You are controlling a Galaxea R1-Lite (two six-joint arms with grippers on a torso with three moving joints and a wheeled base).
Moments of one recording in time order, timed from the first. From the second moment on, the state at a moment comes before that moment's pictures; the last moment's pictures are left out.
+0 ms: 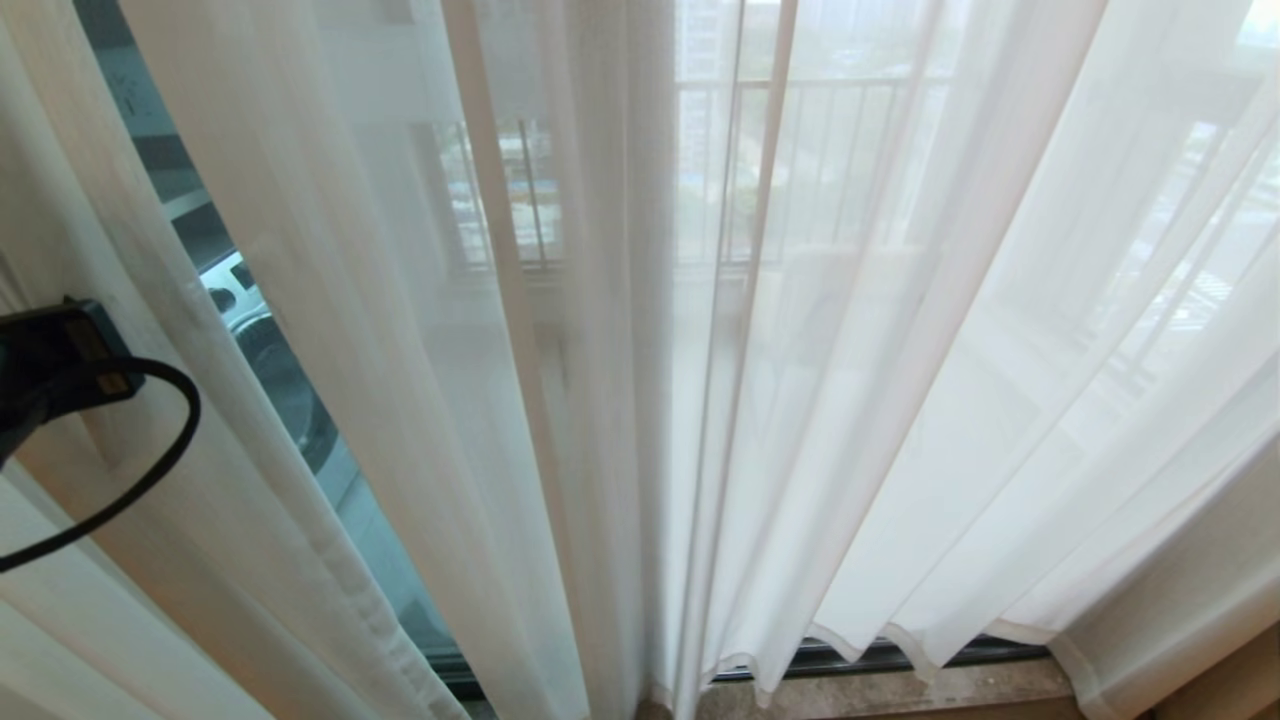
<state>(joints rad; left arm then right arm) -0.19 1.16 -0.69 -0.37 0.62 -0.10 0.00 0.00 0.00 -0.07 -0.03 0.04</state>
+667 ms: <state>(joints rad) -0.19 1.15 -0.68 -0.37 0.62 -0.10 0.00 0.00 0.00 -0.07 -0.03 0.04</state>
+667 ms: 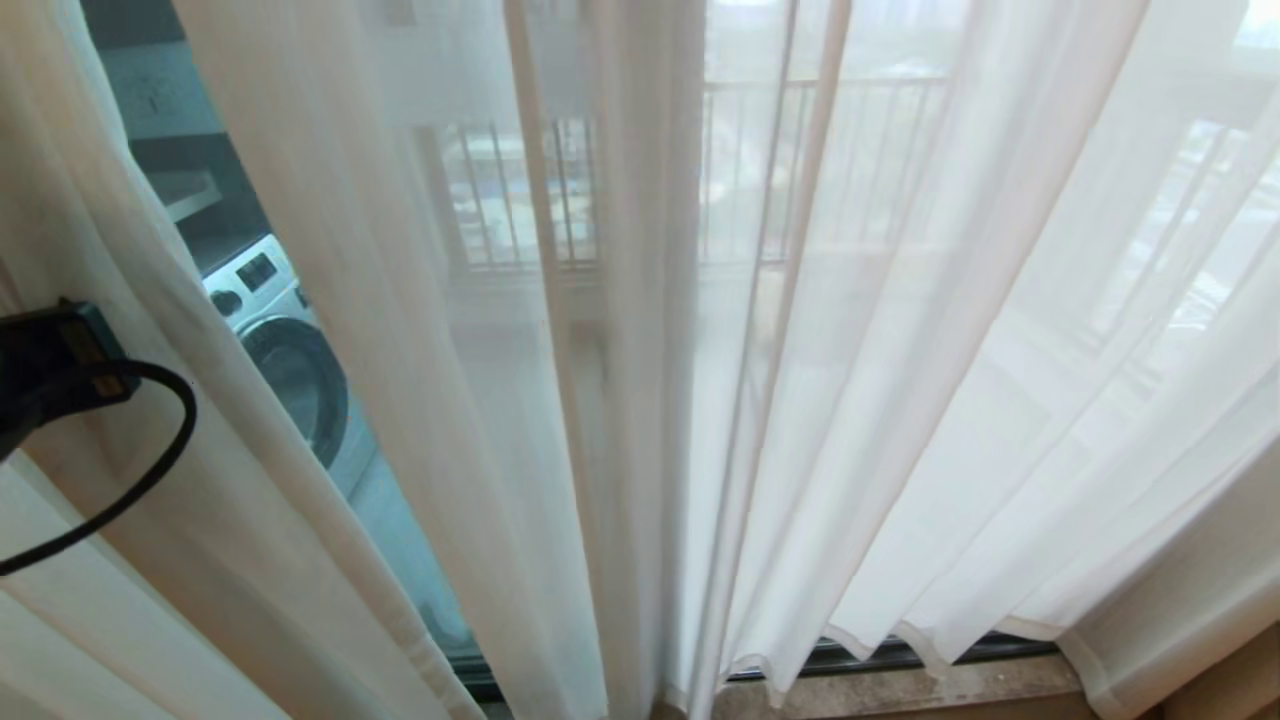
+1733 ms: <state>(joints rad) -0.19 1.15 -0.66 -0.37 0.62 -0.10 0.00 0.00 0.00 -0.07 -0.03 0.04</state>
